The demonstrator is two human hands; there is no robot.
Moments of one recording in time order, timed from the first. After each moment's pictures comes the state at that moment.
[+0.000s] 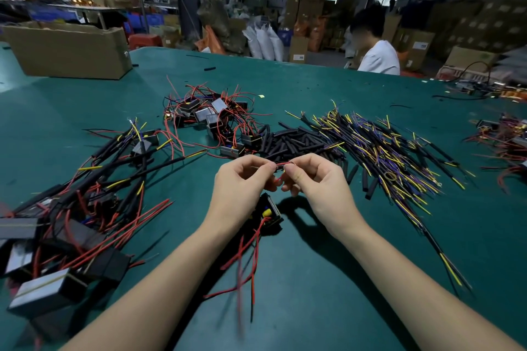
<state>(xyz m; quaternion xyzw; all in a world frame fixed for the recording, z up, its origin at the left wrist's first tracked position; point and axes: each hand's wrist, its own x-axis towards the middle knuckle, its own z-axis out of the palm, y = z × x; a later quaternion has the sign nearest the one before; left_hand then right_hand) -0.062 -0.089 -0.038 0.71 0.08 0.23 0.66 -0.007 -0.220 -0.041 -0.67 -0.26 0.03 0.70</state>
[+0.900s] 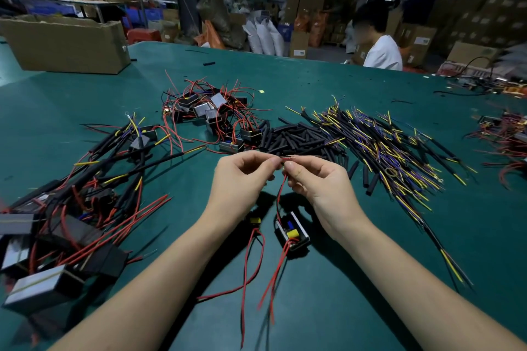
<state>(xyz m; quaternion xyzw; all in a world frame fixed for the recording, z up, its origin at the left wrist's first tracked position) -0.062 -0.089 -0.035 0.73 0.06 0.25 0.63 -0.009 -0.218 -0.043 -0.64 -0.19 0.08 0.74</state>
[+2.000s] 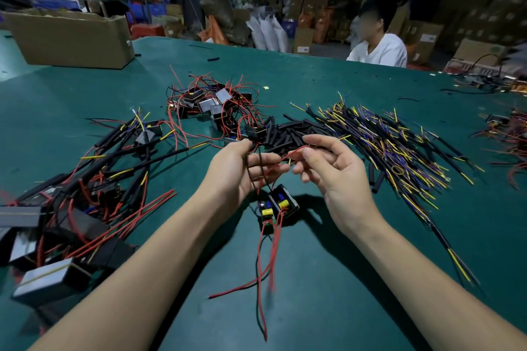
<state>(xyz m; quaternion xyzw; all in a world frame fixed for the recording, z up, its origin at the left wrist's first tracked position) -0.058 -0.077 -0.019 0.50 0.12 0.08 0.86 -0.010 -0.221 -0.037 -0.55 -0.24 0.04 0.80</state>
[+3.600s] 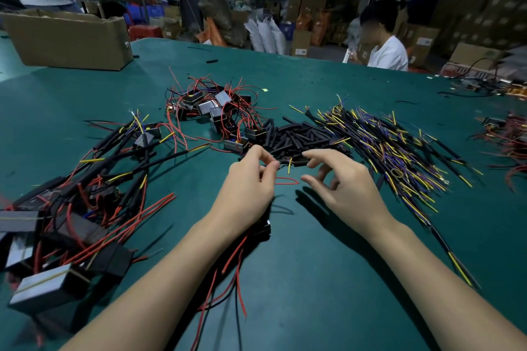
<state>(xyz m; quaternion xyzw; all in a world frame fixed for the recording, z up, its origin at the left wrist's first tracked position) -0.056 -0.082 -0.046 0.85 0.05 0.23 0.46 0.017 -0.253 -0.051 -0.82 -0.41 -0.22 0.34</state>
